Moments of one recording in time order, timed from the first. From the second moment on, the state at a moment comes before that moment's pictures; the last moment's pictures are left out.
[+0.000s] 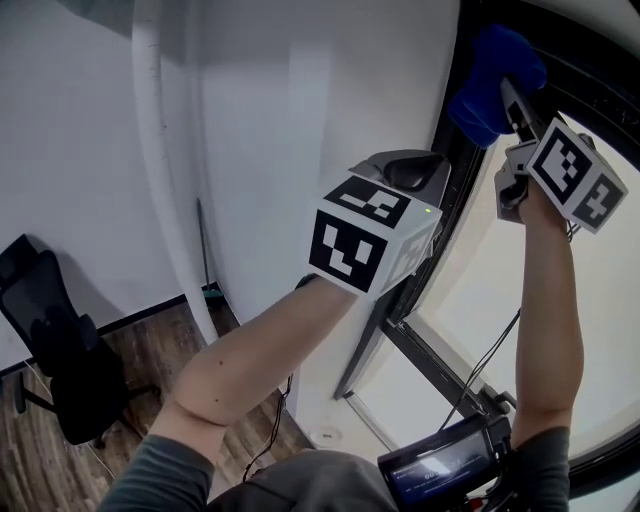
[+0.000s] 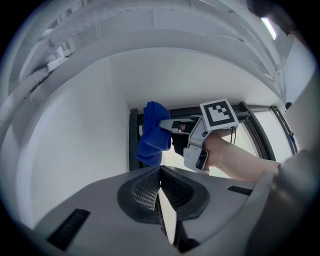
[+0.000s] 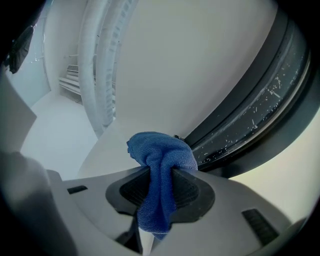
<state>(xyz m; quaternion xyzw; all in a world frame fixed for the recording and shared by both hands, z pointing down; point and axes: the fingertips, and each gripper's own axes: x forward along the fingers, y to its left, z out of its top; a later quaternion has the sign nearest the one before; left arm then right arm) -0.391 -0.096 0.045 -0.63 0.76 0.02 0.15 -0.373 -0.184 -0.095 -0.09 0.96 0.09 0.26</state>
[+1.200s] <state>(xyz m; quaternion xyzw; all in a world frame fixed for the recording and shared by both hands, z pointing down) -0.403 -0.106 0.130 -0.65 0.75 0.01 0.09 -0.433 -0.241 -0.025 -0.19 0.96 0.15 0.16</state>
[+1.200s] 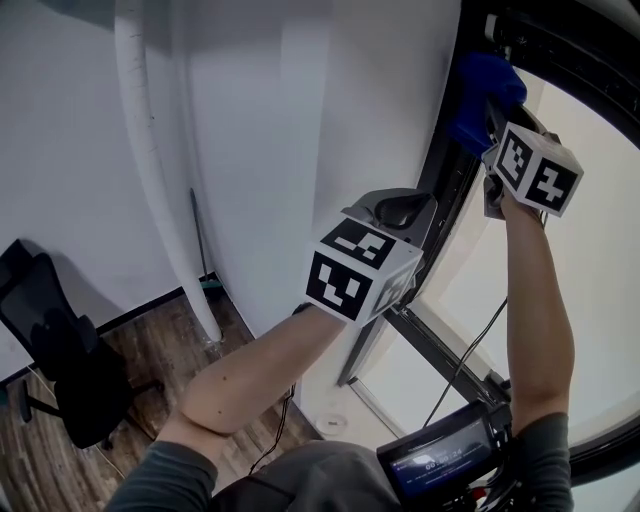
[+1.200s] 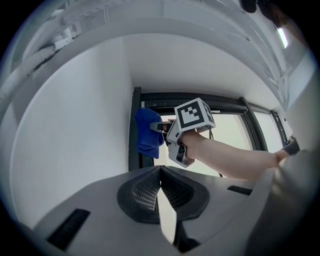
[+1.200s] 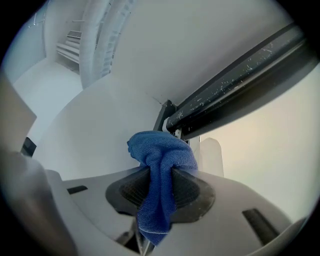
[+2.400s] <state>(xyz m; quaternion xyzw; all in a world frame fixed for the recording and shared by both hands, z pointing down) -0.390 -0.112 0.311 -0.66 0.75 0.01 0.01 -0.439 -0.242 0.292 -0.17 0.98 0.10 0.01</state>
